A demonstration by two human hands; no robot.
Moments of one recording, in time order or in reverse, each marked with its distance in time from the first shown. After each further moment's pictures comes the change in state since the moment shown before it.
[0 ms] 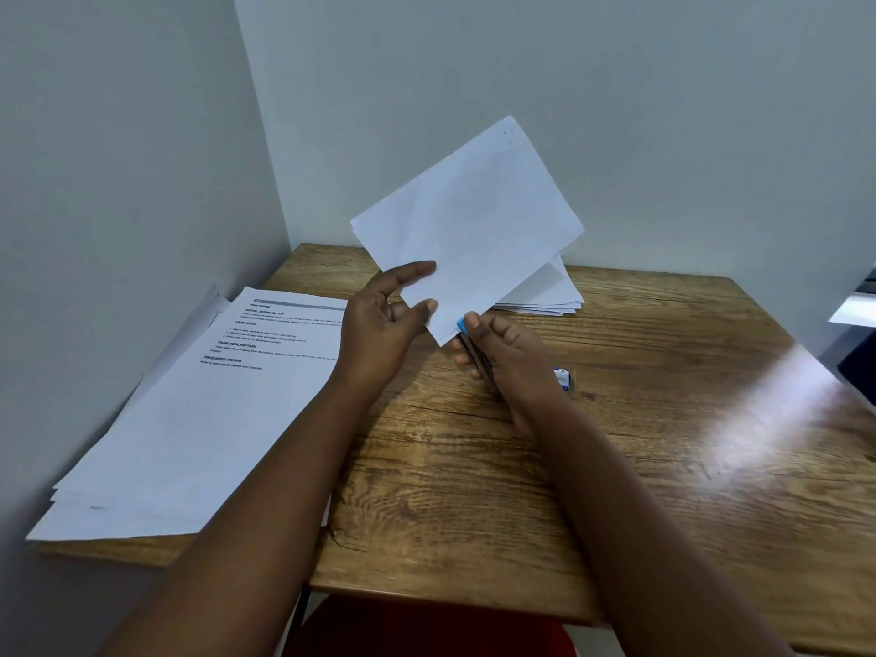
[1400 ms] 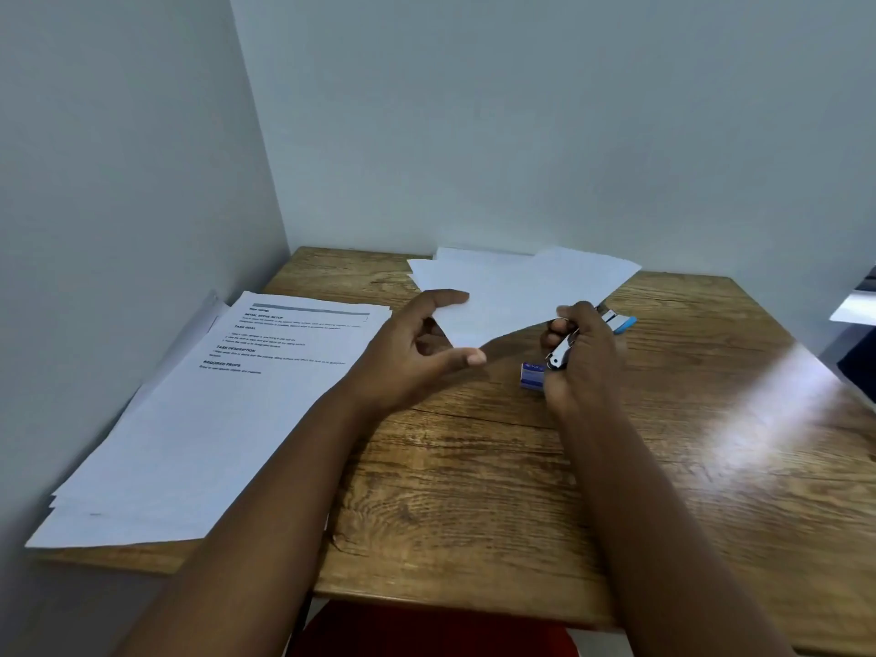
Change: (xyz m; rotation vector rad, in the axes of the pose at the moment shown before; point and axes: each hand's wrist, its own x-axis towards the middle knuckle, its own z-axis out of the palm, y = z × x) left_hand -0.016 0.011 -0.001 0.099 -0.413 -0.179; right_hand 0.013 -0.012 -0.037 0.714 0.549 -0.121
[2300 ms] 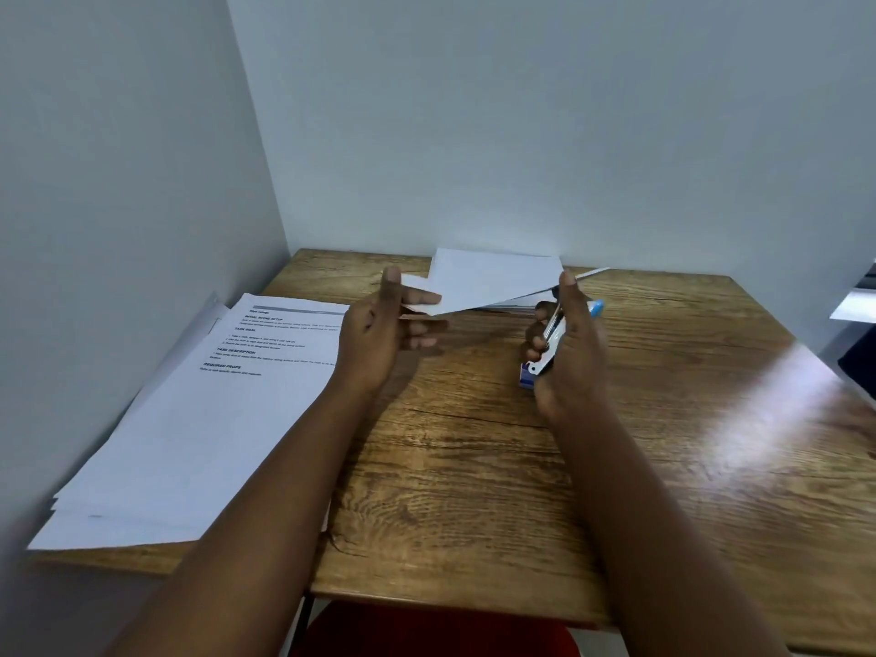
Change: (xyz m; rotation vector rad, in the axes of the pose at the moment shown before) left_hand 0.012 -0.003 -0.003 -0.407 0.325 -0.044; right_hand -0.014 0.000 0.006 -0.169 -0.178 0.024
